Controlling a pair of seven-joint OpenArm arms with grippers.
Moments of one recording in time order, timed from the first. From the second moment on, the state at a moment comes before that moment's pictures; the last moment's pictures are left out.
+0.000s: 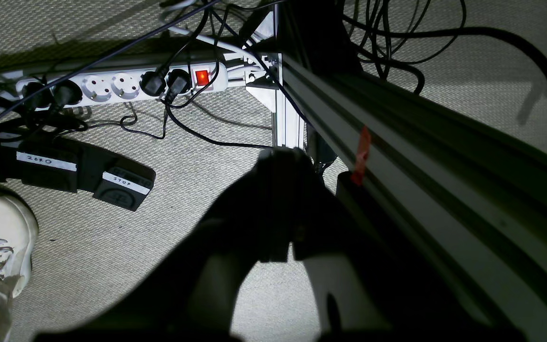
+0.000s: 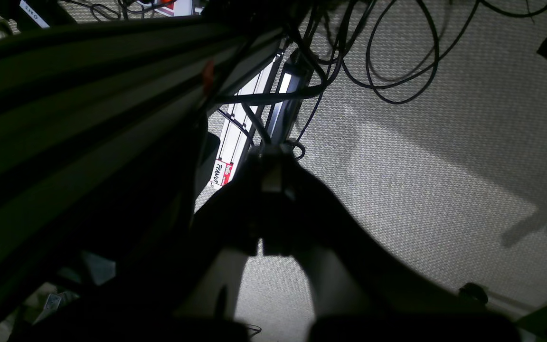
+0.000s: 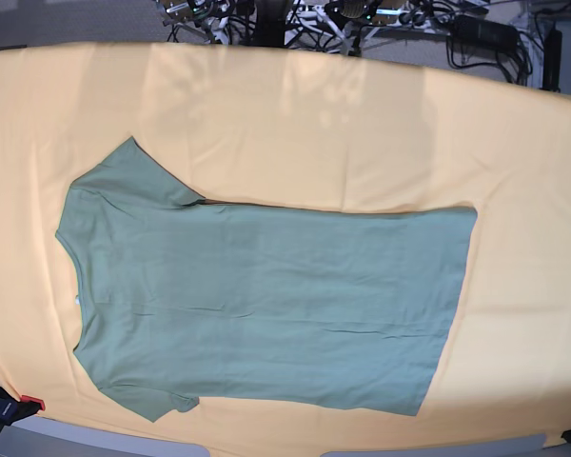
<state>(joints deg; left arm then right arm) 8.4 -2.4 11.4 22.1 -13.2 -10.3 7.1 -8.8 1.0 -10.7 23.7 -7.1 12.5 -9.5</state>
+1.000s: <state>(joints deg) 8.4 -2.4 11.4 22.9 -13.2 -10.3 9.0 -8.8 1.0 -10.7 23.7 -11.8 12.7 -9.5</state>
